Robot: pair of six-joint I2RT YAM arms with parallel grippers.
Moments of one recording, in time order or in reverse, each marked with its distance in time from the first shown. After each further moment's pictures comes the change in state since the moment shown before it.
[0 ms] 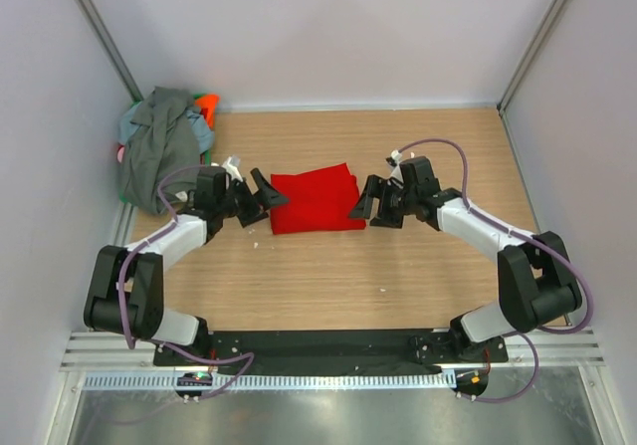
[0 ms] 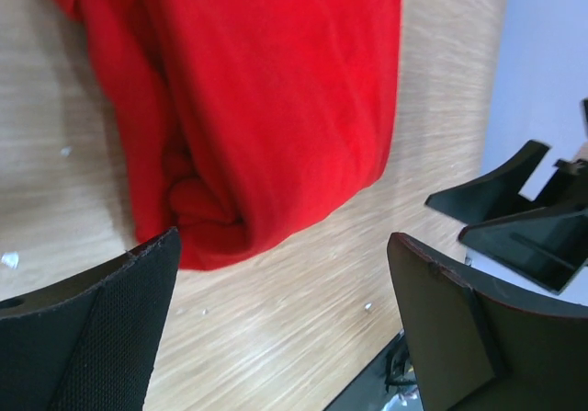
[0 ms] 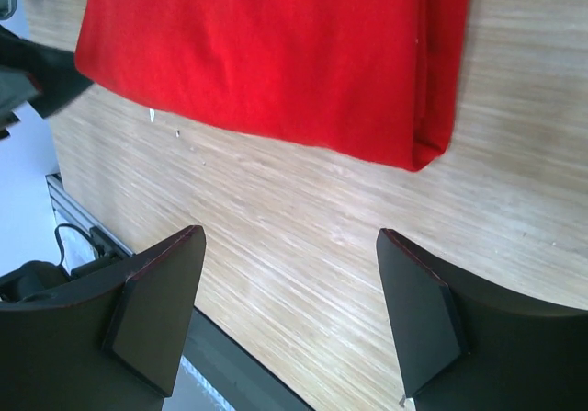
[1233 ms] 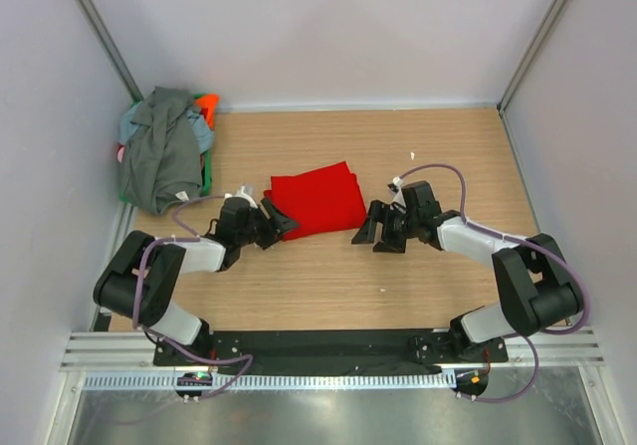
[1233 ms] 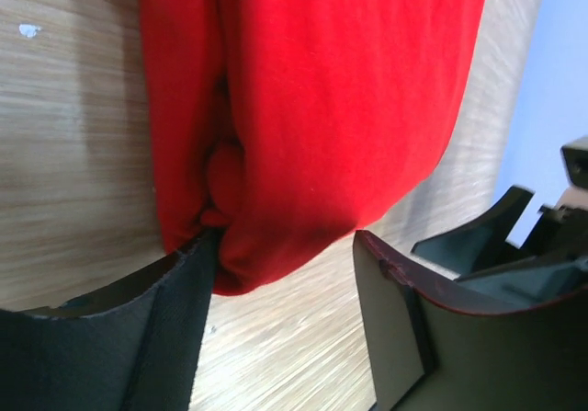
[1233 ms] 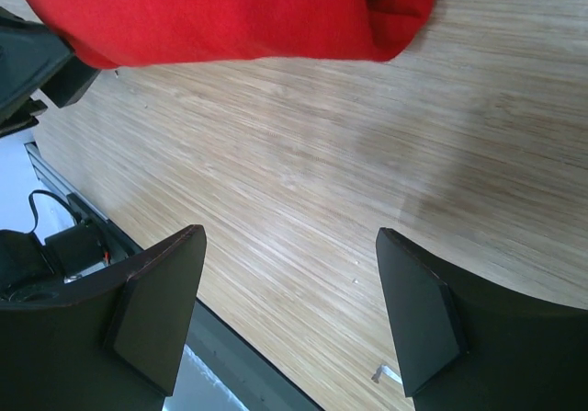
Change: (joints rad) left arm -0.183 0.084 -0.259 0.411 -0.219 -0.206; right arm 0.002 -0.032 -0.227 0.107 -0.051 0.026
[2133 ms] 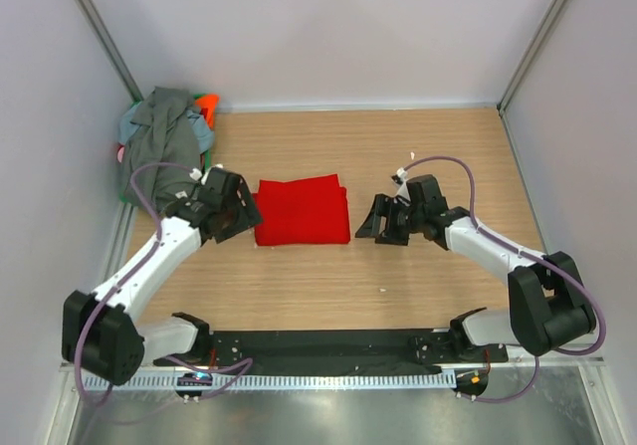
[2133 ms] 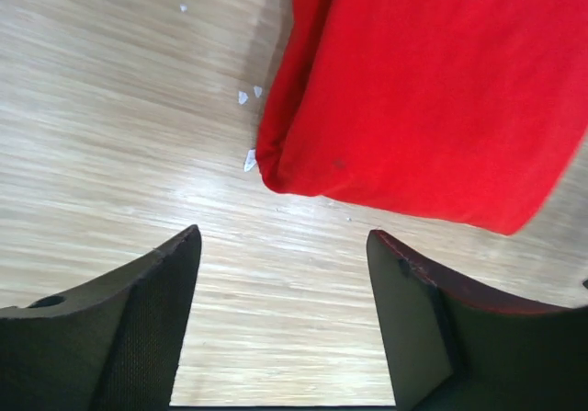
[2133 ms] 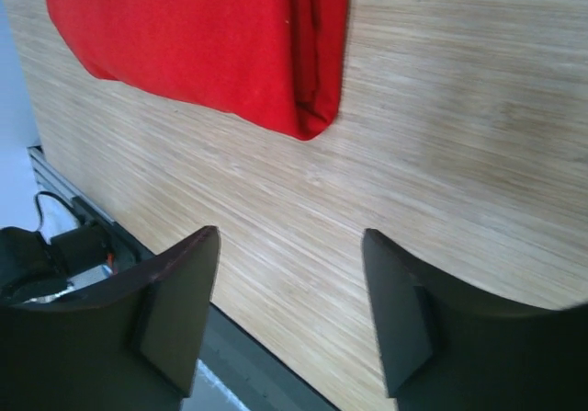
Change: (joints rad) left arm -0.004 -0.285 0.464 -1.156 -0.418 0.197; right arm 0.000 -0.109 0.042 -0.100 0.041 -0.037
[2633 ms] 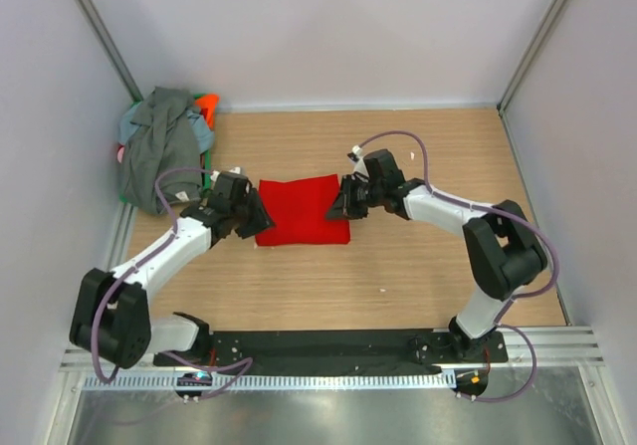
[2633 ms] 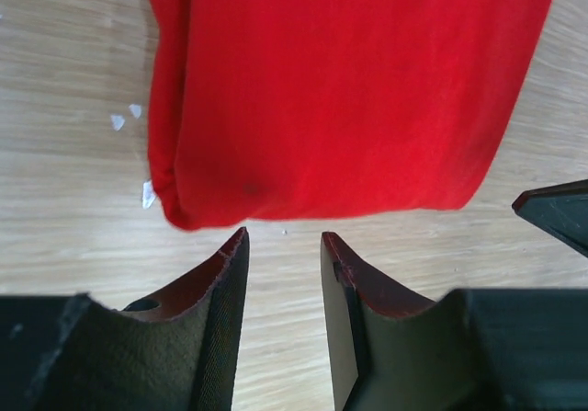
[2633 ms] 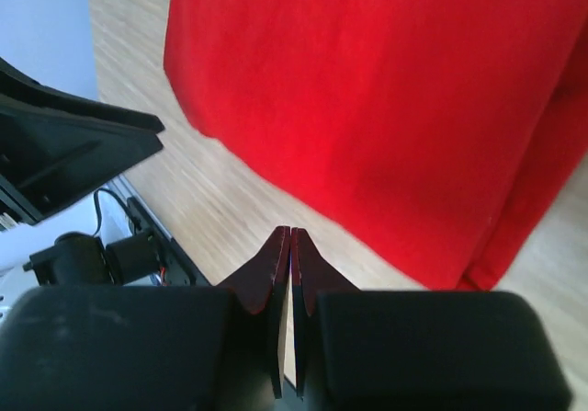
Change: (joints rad) left arm 0.002 0.038 -0.110 0.274 0.207 0.044; right arm 0.143 0.339 0.316 0.122 -0.075 0.069
